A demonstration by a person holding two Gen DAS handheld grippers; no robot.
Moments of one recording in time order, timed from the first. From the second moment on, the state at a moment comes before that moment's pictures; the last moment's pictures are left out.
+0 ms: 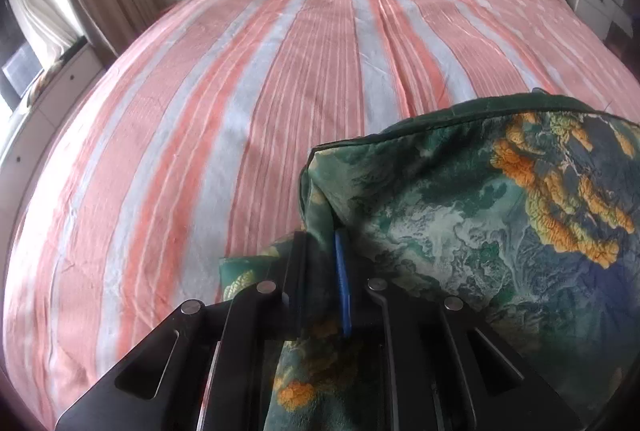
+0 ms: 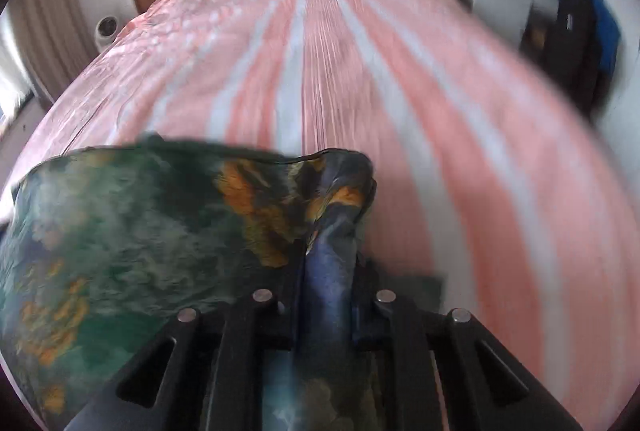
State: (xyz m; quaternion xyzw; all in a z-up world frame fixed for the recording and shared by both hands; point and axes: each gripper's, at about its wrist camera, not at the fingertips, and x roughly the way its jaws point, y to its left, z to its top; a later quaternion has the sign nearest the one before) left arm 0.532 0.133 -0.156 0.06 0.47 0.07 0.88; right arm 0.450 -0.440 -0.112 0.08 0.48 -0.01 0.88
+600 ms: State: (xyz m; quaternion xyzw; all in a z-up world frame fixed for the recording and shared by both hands) left arm 0.435 0.117 -0.046 0.06 0.37 0.09 0.92; right arm 0.362 -0.476 -0.040 0.14 0.38 -0.02 0.91
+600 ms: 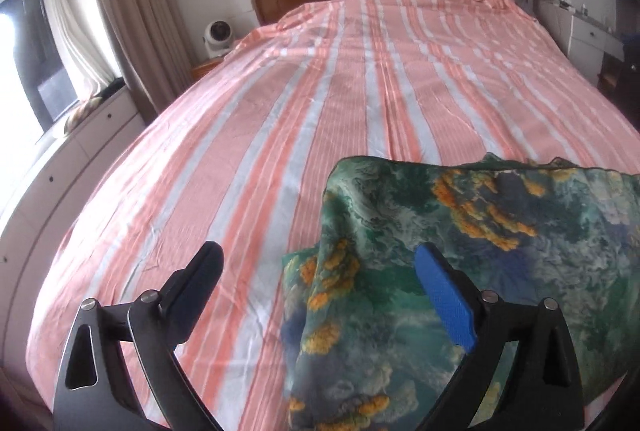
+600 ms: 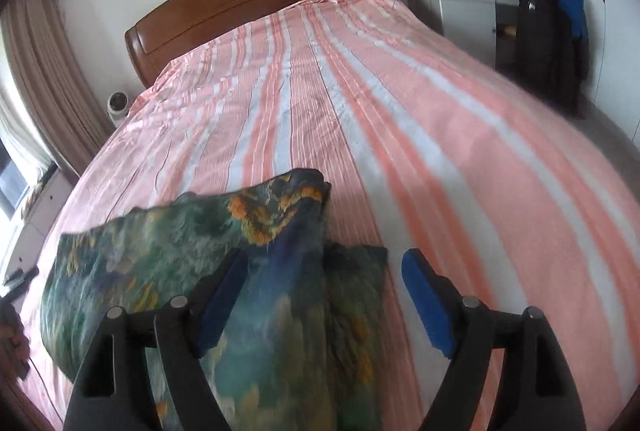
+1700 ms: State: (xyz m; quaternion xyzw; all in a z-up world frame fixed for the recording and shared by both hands) left arm 0.268 -0.063 -0.121 0.20 0.44 -0.11 0.87; right arm 0.117 -0.411 -0.105 0.18 0.36 0.04 0.91
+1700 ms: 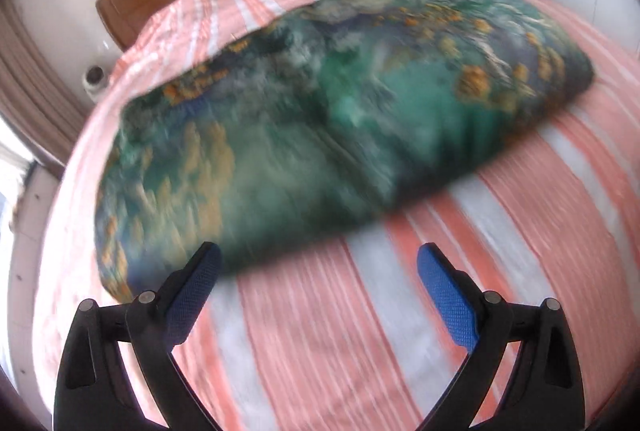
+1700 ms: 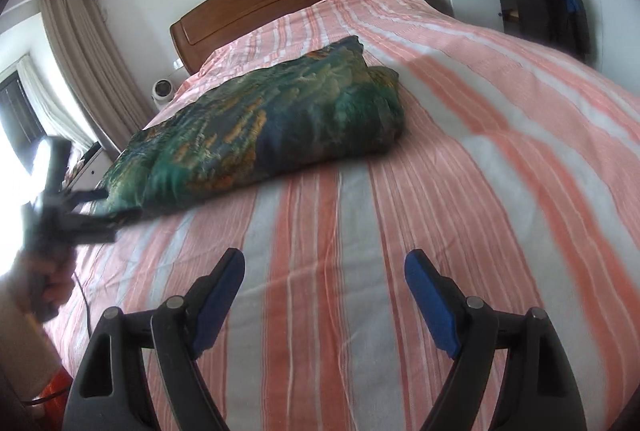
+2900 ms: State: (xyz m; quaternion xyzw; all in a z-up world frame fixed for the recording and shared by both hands) left arm 0.220 -0.004 0.000 0.02 0.44 -0.12 0.89; right arm 0.112 -0.407 -0.126 0.14 0.39 0.04 0.91
